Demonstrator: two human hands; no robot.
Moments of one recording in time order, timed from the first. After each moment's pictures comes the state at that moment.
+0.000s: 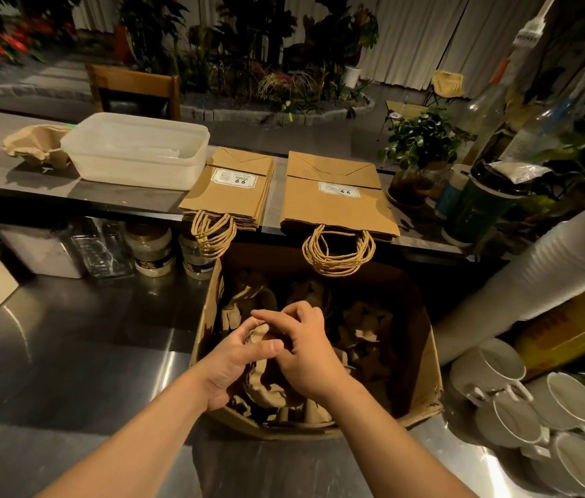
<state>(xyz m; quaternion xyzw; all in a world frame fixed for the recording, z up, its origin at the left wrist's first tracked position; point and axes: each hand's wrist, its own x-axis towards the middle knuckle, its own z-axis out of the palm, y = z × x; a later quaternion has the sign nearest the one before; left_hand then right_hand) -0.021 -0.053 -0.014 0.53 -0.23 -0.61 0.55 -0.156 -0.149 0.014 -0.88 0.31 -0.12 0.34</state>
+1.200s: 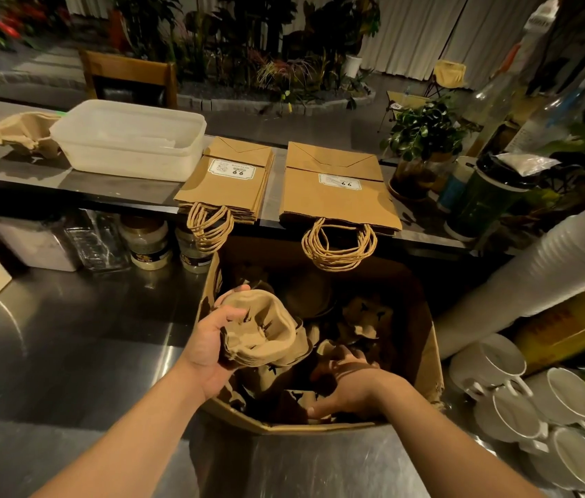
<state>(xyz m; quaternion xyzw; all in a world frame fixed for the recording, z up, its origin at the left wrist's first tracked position) -0.010 -0.060 -0.011 0.42 -0.05 -0.57 0.71 -0.221 -0.204 -0.036 -0.81 0.41 0.32 0.26</state>
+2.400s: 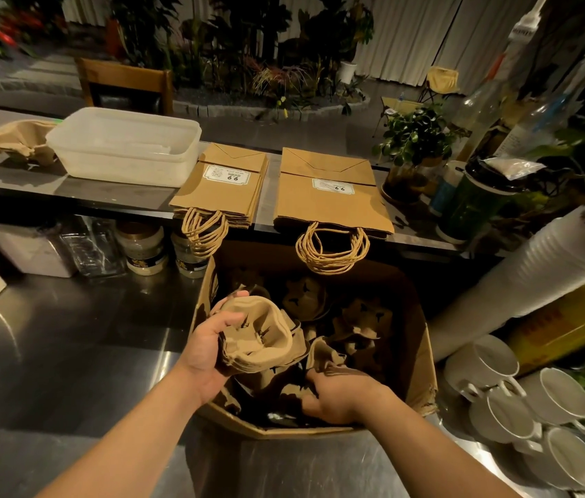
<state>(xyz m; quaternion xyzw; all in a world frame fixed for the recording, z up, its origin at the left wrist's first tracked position) -0.013 -0.061 -0.012 0.45 -0.06 -0.56 0.70 -0.209 -0.178 -0.012 -0.86 0.34 0.33 0.19</state>
